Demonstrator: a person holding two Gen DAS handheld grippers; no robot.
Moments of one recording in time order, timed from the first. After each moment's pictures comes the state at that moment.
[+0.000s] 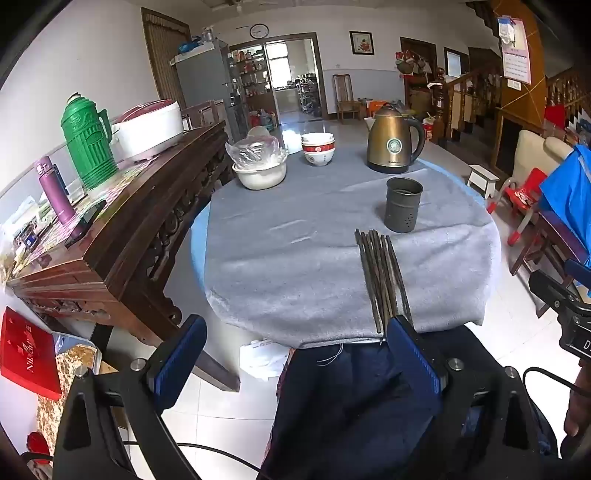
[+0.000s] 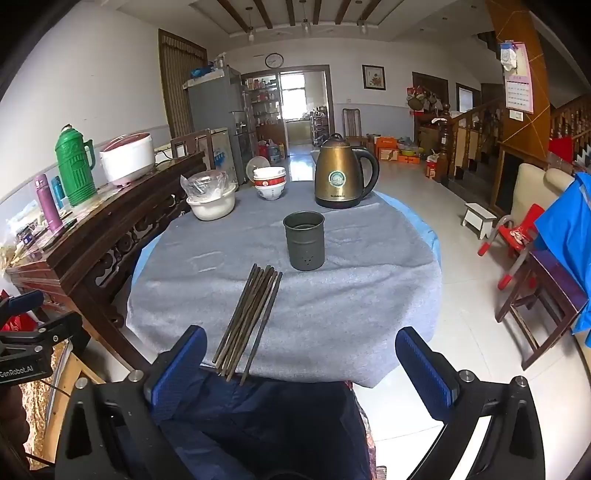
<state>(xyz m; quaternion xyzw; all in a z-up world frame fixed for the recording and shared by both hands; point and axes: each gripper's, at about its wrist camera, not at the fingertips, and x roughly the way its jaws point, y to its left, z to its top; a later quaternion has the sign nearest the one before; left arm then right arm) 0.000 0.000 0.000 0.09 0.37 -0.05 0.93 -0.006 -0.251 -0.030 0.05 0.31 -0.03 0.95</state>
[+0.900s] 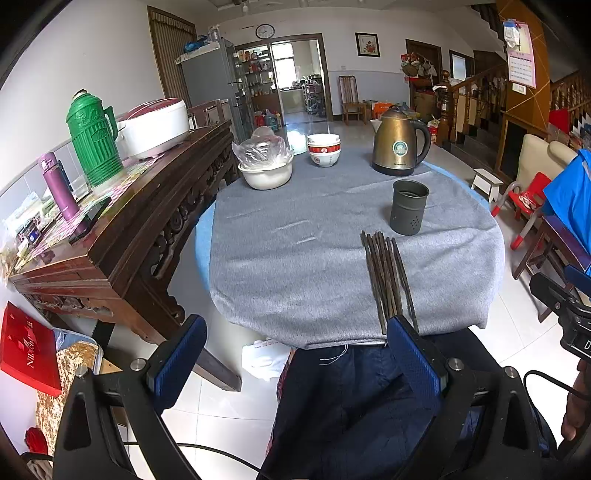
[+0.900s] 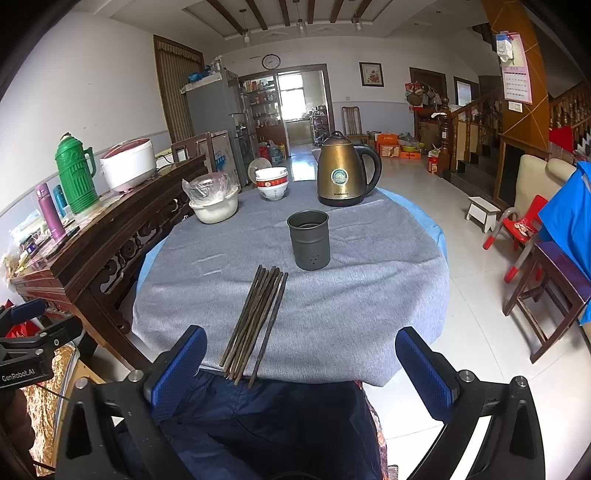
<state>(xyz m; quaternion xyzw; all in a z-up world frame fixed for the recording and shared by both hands) 0.001 0.007 0.001 0.09 0.36 -0.04 0.93 -0.003 -0.251 -0.033 0.08 0.31 -0.02 0.95</state>
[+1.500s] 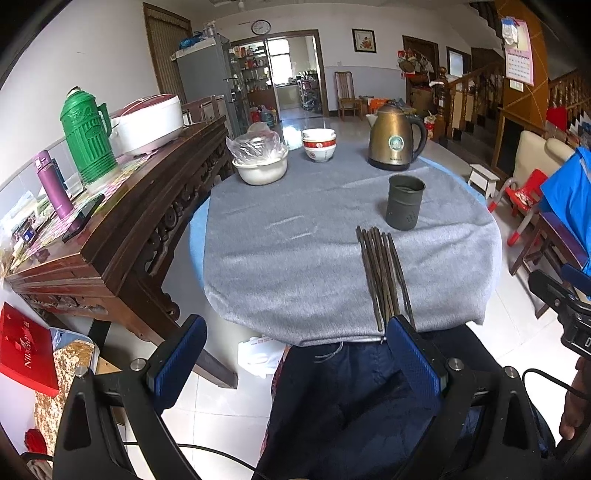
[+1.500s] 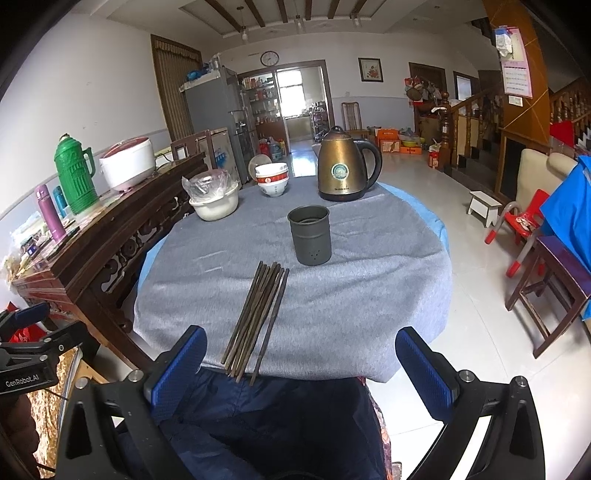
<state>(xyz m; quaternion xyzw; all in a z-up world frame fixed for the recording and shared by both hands) 0.006 0.004 -0.002 0.08 0.37 -0.04 0.92 -0.002 -0.254 -0.036 0.09 0.31 -0.02 0.95</state>
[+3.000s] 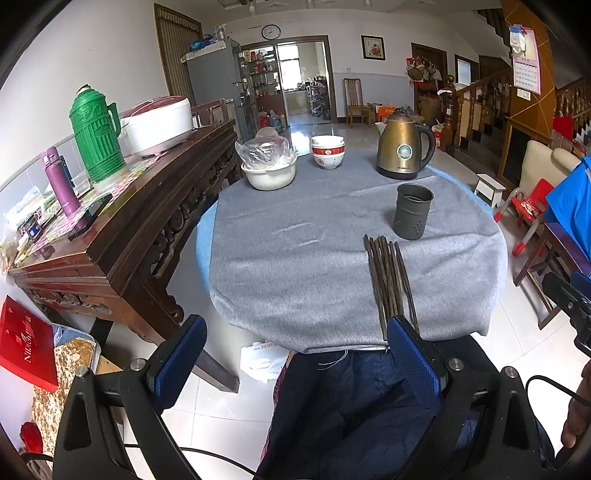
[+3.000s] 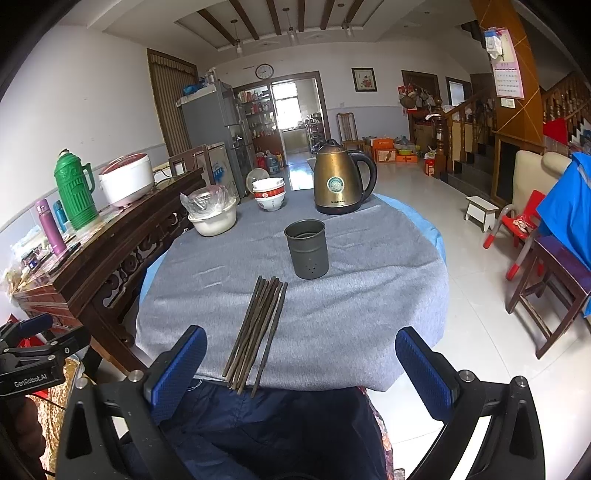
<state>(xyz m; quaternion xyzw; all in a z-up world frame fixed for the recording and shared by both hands) 0.007 0.008 -0.001 0.07 0.36 -0.03 0.93 -0.005 -0.258 -0.032 0.10 0.29 -0.02 0.95</state>
